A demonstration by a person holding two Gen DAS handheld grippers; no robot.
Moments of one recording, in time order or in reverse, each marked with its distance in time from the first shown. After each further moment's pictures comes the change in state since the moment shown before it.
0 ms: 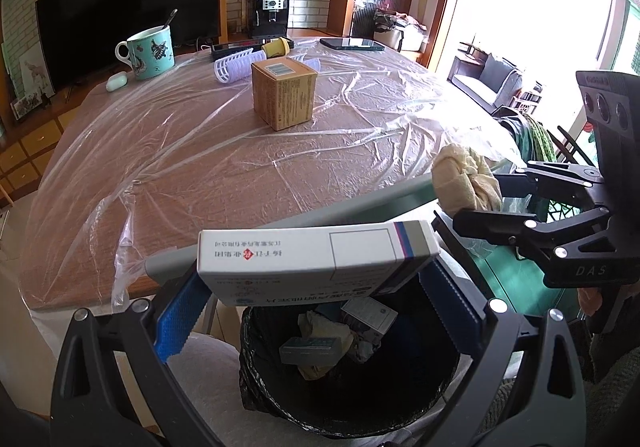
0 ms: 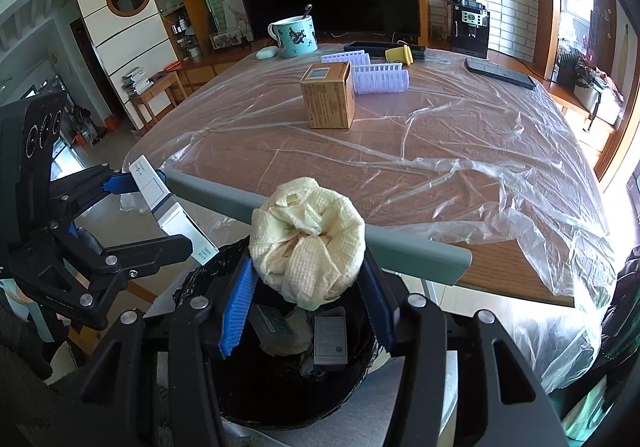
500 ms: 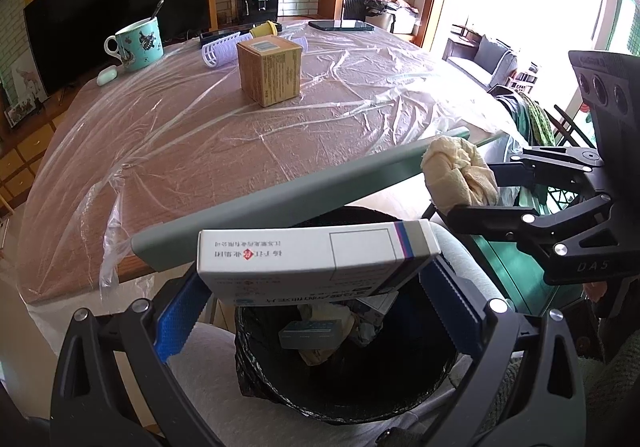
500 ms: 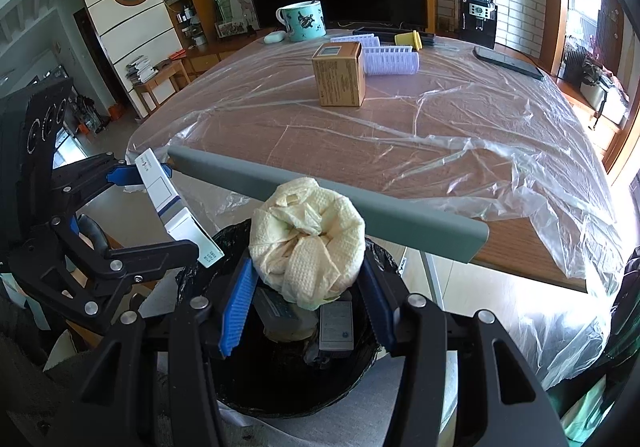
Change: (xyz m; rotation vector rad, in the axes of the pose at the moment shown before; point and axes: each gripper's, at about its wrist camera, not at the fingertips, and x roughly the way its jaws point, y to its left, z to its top) left arm 0.006 -0.007 -0.014 0.043 0.049 -0.003; right arm 0.008 0.006 -0.012 -0.016 0.042 0.012
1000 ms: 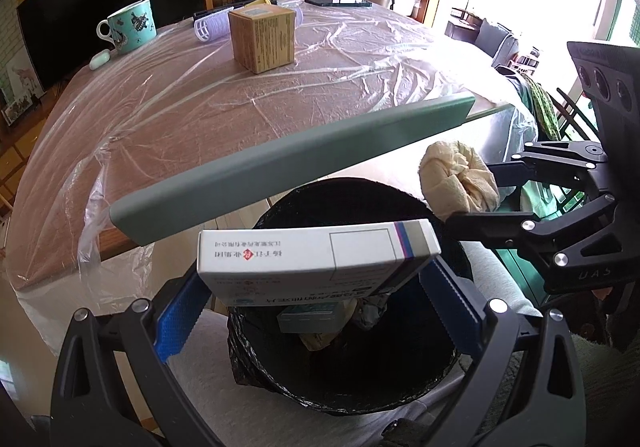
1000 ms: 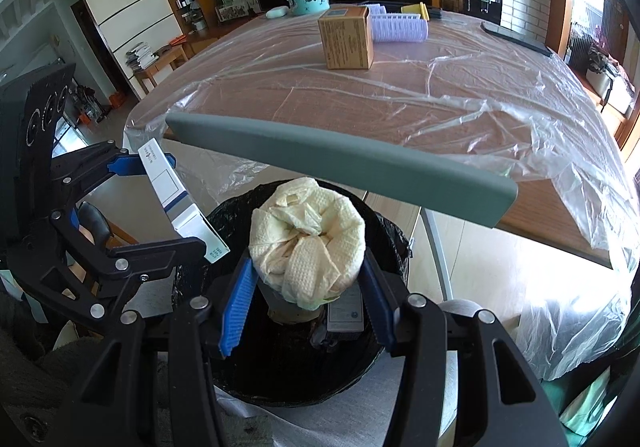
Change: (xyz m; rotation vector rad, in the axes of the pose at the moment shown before) left arm 0.016 -0.004 -0.017 0.015 0.060 0.006; right arm 0.020 0.003 -0.019 0.012 0.067 0.014
